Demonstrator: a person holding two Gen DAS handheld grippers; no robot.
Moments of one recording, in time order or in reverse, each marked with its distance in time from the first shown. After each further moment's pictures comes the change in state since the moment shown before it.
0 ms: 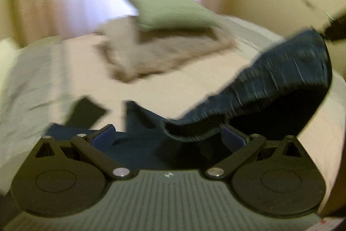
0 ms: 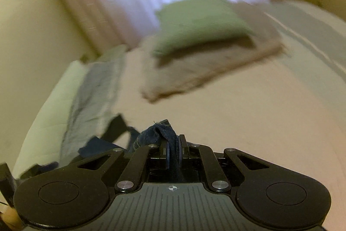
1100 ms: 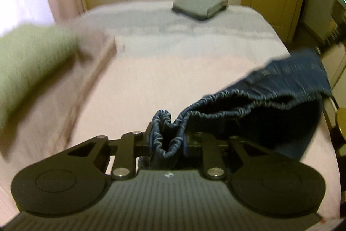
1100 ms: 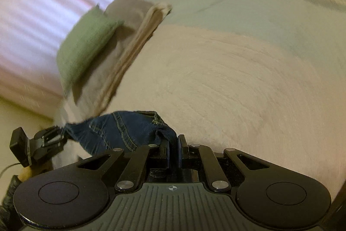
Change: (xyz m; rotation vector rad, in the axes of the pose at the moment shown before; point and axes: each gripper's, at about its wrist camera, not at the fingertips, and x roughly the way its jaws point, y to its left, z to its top) left arm 0.232 -0.124 0.186 0.609 0.043 -0.555; right arm -0.113 -0.204 -0.118 0.651 -0.086 -0.091
